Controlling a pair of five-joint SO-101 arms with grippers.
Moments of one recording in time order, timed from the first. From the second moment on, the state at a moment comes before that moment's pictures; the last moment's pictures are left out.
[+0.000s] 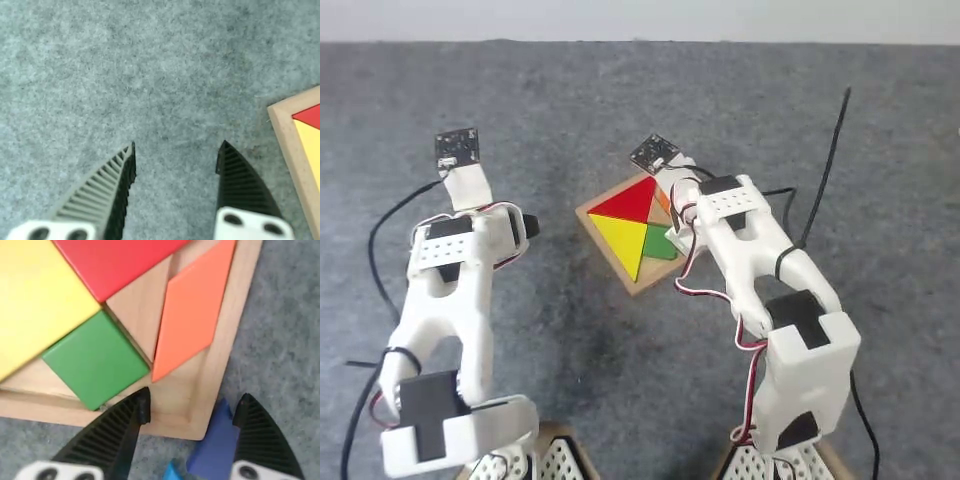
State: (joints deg) left arm -17.8 -8.4 43.4 43.5 6.8; right arm -21.6 20.6 11.7 53.6 27.3
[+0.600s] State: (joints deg) left arm -17.8 -8.4 43.4 43.5 6.8; right arm -28.0 -1.3 36.4 55.8 27.3
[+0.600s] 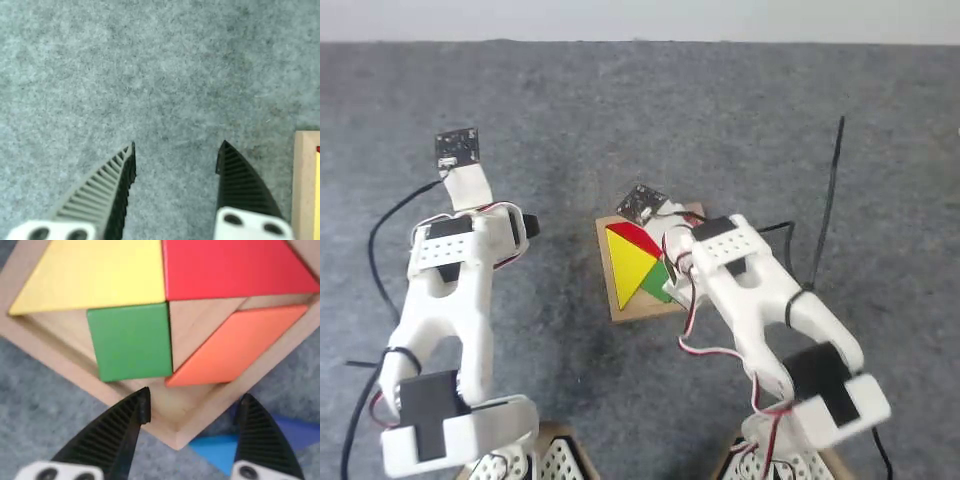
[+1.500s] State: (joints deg) left arm -17.8 -8.4 43.4 43.5 6.8; right arm -20.0 5.1 31.7 49.4 35.6
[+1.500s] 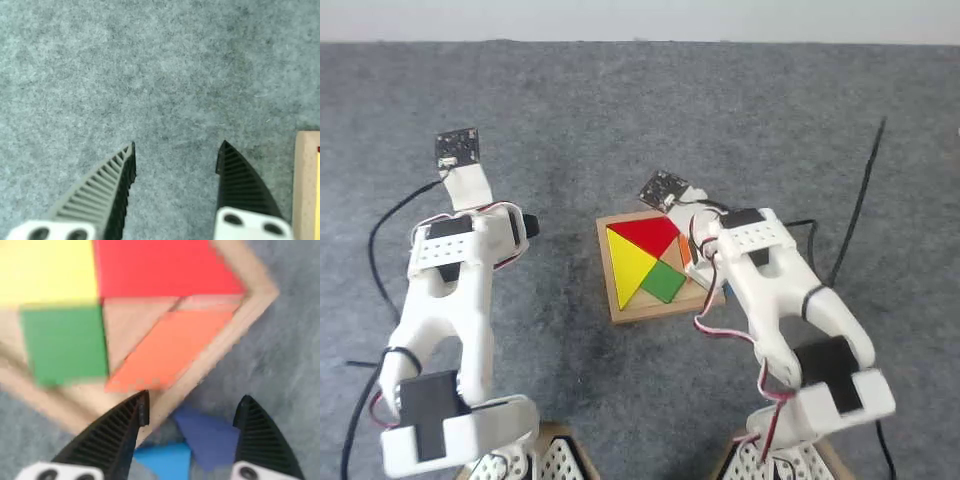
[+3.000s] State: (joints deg) left arm -16.1 -8.4 43.4 43.5 6.8; right arm -7.9 -5.8 35.7 57.8 24.0
